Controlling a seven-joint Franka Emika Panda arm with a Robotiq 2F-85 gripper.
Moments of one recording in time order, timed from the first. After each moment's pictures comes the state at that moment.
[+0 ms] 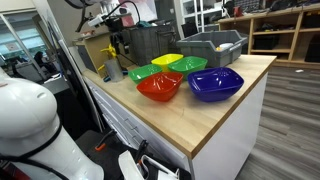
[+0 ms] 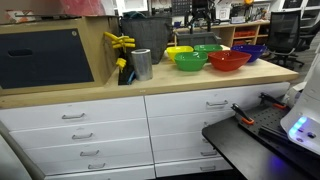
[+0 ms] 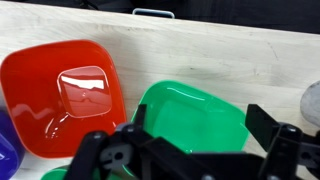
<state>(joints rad) 0.09 -0.14 0.12 -2.14 0.04 1.88 0.43</state>
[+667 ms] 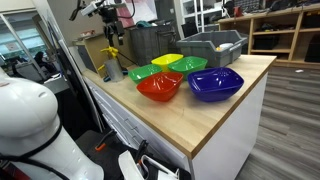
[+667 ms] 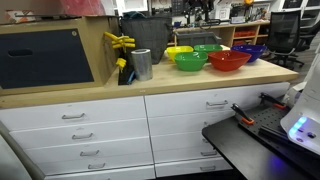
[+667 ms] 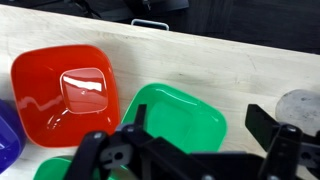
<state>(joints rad) 0.11 -0.13 0.13 -2.00 0.06 1.73 0.41</state>
